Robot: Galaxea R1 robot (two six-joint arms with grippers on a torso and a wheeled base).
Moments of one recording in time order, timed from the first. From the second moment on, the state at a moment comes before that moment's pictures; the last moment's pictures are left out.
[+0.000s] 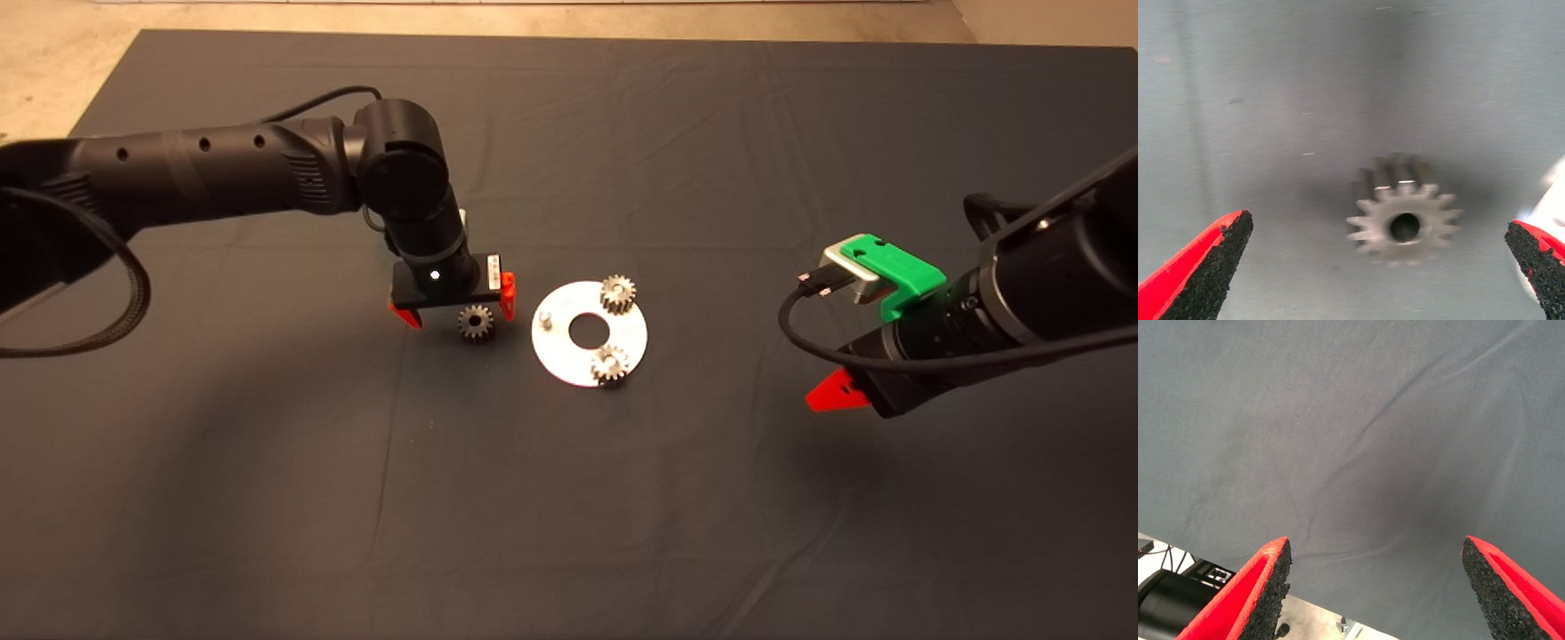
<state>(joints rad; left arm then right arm) -0.38 2.62 -1.32 0.31 1.41 -1.44 0.58 2.32 -0.57 -0.16 -1.53 1.37</state>
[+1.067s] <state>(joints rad) -0.38 2.62 -1.33 0.31 1.40 -1.38 0.58 2.32 -0.57 -0.16 -1.53 1.37</state>
